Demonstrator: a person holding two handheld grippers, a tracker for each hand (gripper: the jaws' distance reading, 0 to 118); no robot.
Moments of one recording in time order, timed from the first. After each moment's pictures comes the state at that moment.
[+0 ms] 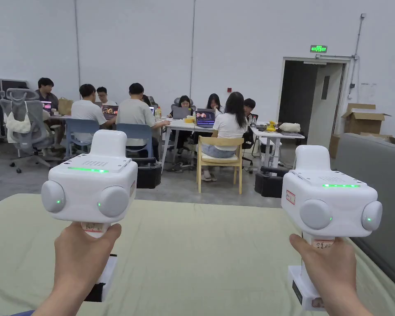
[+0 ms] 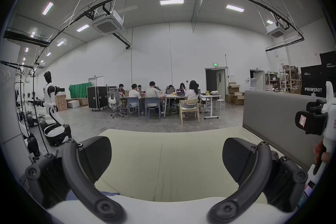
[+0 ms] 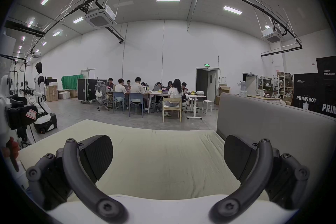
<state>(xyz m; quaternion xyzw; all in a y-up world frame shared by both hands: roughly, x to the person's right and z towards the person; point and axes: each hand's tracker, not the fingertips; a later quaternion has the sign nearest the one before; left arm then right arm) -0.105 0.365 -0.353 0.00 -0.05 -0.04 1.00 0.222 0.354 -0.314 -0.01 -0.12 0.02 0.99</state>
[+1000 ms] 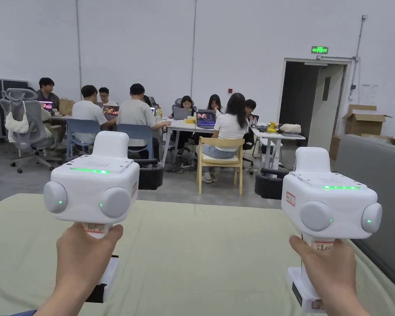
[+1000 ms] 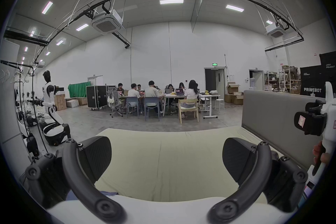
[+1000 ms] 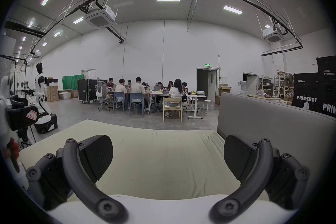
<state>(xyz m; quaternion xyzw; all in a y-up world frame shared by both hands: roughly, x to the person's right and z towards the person) -0.104 0.363 -0.355 -0.01 -0.05 -0.03 1.00 0.221 0.353 -0.315 -0.02 -0.11 0.02 0.99</state>
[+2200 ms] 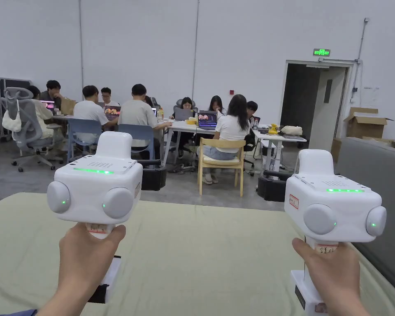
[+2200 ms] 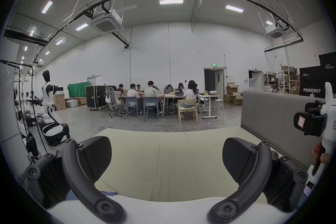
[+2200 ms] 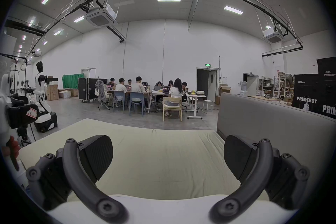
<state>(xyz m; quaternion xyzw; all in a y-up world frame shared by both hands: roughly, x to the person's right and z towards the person) -0.103 0.363 -0.354 -0.01 -0.06 -0.03 1.00 0.223 0.353 -0.312 -0.02 -0.11 0.02 0.99</state>
